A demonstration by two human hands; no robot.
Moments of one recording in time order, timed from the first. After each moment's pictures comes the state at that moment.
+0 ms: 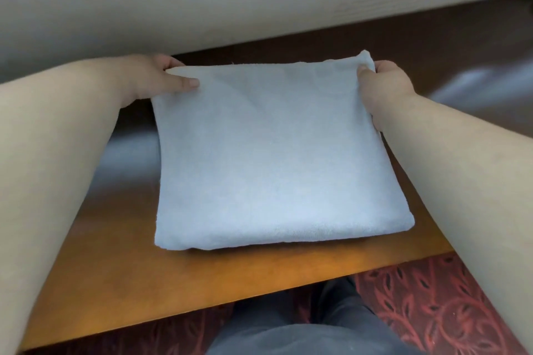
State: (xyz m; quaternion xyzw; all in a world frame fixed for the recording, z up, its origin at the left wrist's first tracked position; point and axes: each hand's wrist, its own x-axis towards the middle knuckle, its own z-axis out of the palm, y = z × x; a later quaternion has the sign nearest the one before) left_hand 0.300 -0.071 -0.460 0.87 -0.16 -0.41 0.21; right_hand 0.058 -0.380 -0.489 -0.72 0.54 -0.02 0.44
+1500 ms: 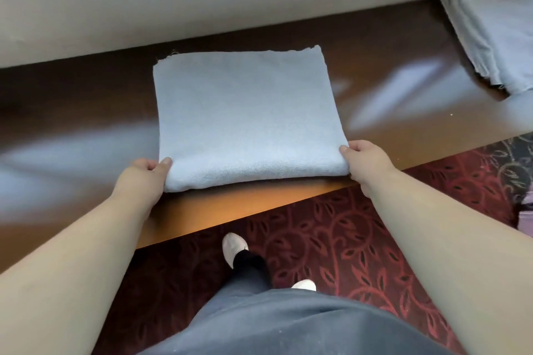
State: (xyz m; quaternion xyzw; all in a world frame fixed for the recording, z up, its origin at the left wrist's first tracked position) left_hand 0.068 0.067 -0.491 0.90 0.08 -0.28 0.31; right_hand -0.158 -0.276 -0.484 -0.66 0.57 -0.02 0.48
